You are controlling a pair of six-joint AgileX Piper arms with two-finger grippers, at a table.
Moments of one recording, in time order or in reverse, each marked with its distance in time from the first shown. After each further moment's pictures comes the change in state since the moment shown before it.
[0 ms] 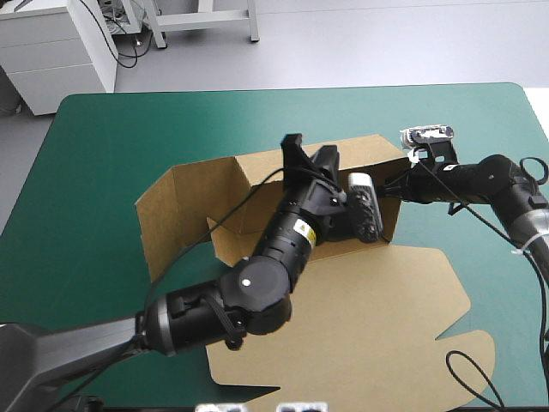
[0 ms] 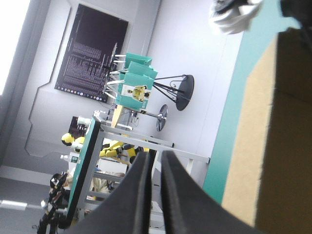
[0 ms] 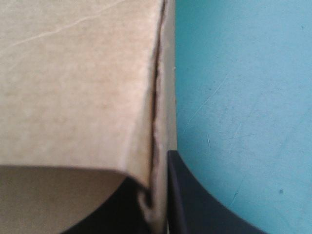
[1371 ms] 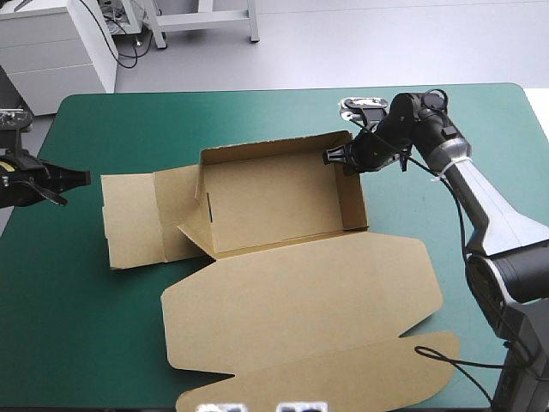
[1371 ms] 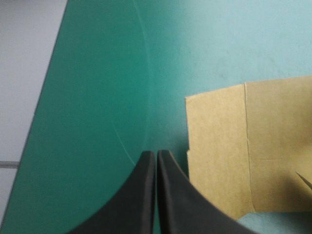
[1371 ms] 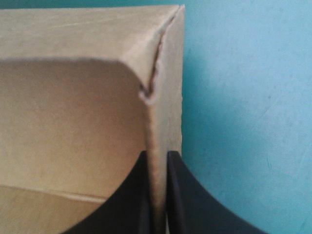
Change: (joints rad) left arm 1.492 -0.345 0.049 -1.509 0.202 0.498; right arm 0.244 0.425 -0.671 -0.408 0.419 0.624
